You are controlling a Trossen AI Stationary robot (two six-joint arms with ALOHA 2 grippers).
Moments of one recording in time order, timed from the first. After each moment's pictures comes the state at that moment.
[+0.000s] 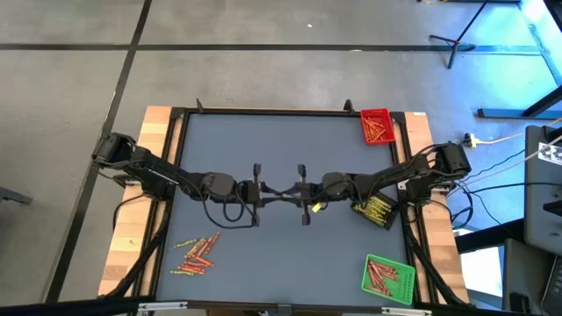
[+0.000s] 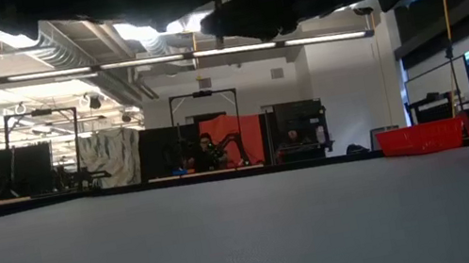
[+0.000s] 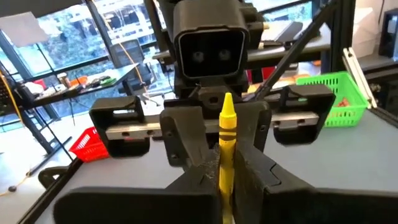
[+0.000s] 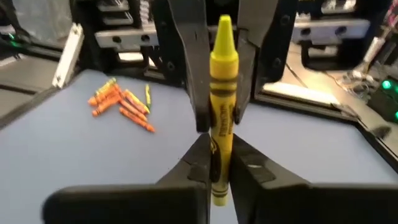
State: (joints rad) left arm -0.20 1.49 0.67 0.74 -0.27 0.21; right arm 0.14 1.65 0.79 0.69 0.05 -0.18
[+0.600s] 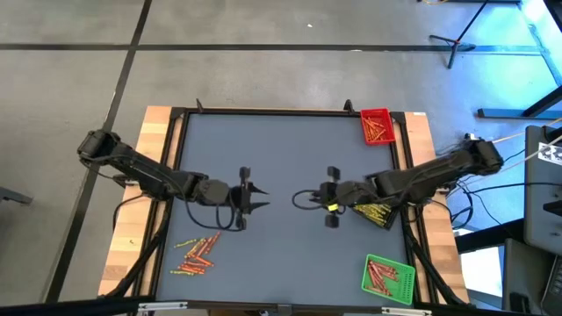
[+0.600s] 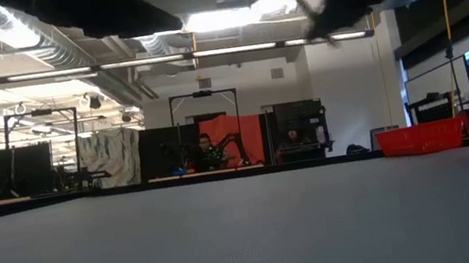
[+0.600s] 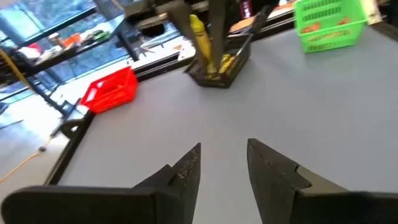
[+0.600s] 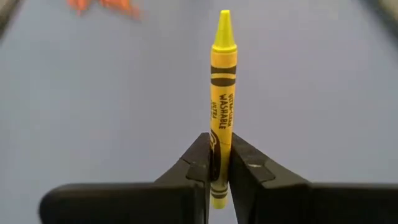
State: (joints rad) left arm -0.28 1.31 0.67 0.28 -0.39 0.21; right arm 0.28 1.32 0.84 -0.21 0.28 0.16
